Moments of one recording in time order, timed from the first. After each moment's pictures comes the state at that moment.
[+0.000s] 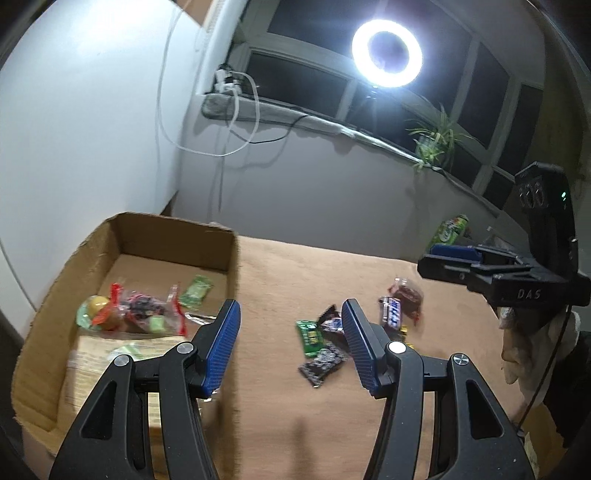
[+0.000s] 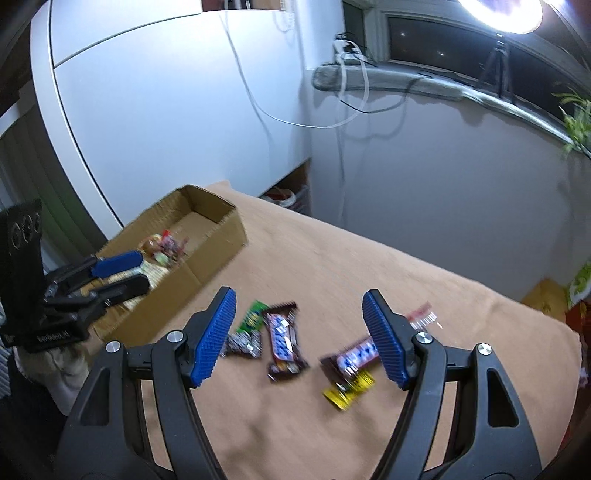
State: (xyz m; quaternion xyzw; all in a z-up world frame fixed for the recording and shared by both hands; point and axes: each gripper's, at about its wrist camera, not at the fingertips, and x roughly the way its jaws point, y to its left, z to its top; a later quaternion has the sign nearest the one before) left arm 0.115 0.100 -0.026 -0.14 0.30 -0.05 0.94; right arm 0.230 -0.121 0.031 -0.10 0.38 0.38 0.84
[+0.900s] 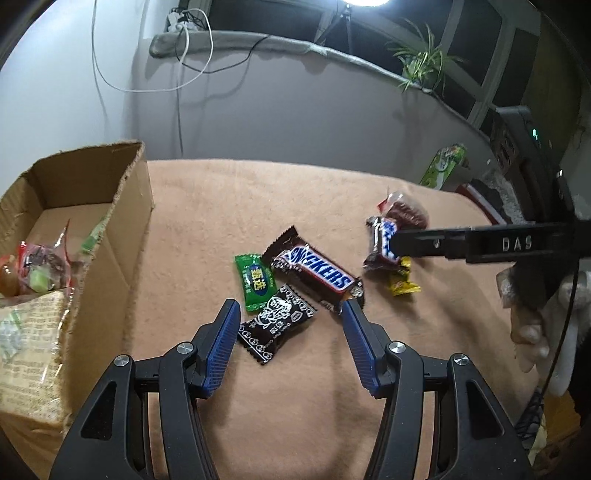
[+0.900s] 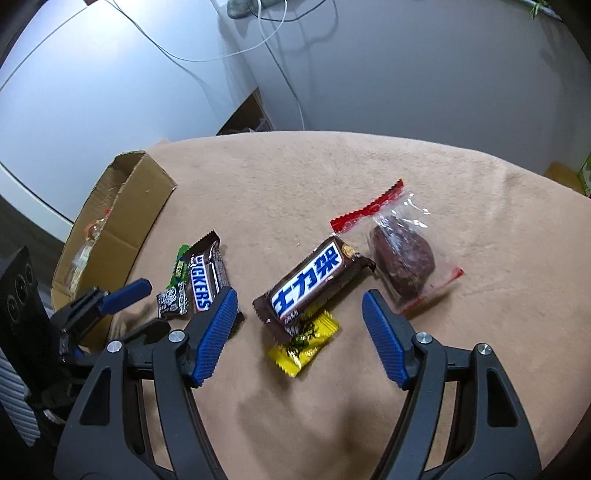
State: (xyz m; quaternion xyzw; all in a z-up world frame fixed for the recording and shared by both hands) left arm 0.161 0.035 -0.098 -0.09 0.41 -0.08 0.91; right arm 0.283 -0.150 -0.065 -0.01 0.54 0.32 0.78
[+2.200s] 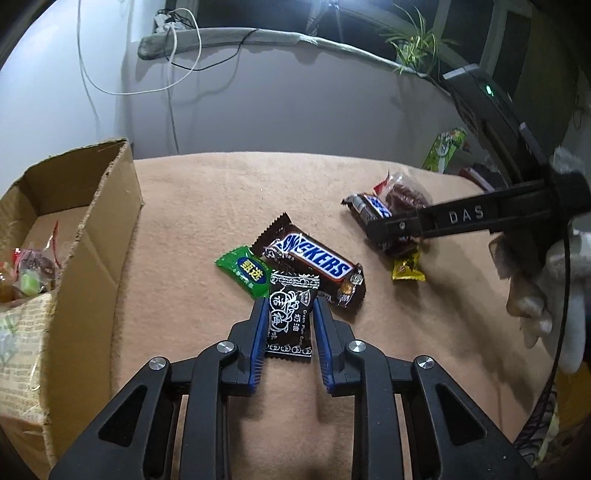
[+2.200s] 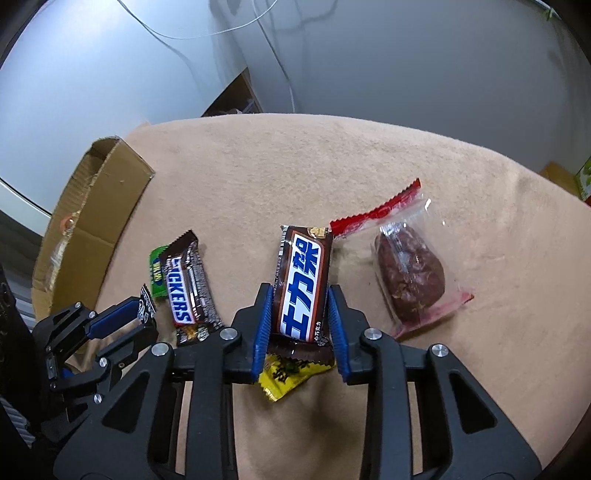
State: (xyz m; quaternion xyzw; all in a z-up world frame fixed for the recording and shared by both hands) left arm 0.158 0.021 -0.106 -0.07 0.41 -0.08 0.91; right arm 0.291 -0.129 -0.083 -0.04 0.56 0.30 0.77
